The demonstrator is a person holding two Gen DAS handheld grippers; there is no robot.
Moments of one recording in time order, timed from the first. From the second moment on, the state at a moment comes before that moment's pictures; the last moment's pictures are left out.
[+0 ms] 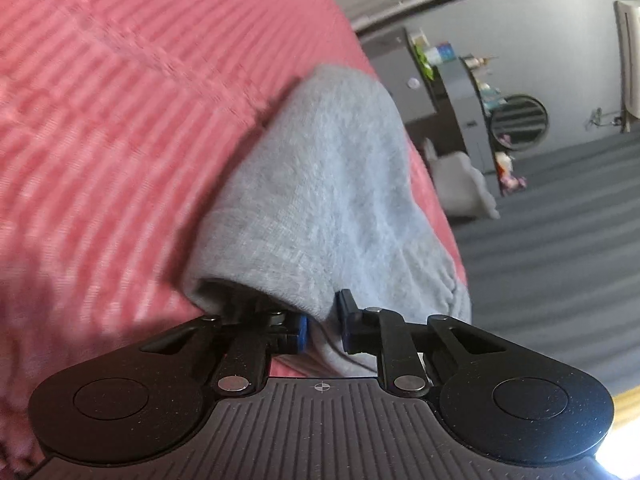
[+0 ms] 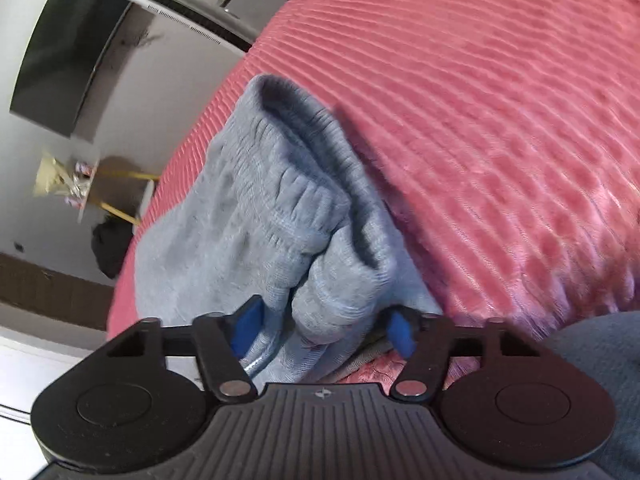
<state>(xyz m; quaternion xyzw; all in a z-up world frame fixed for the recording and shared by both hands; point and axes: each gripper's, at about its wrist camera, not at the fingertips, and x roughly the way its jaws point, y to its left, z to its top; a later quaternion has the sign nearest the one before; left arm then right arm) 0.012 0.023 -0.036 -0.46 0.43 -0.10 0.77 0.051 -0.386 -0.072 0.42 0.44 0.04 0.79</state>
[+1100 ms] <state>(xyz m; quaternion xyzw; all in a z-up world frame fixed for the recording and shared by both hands) 0.129 0.004 -0.007 -0.23 0.48 -0.13 0.84 0.110 -0.408 -0.067 0.29 0.44 0.13 0.84</state>
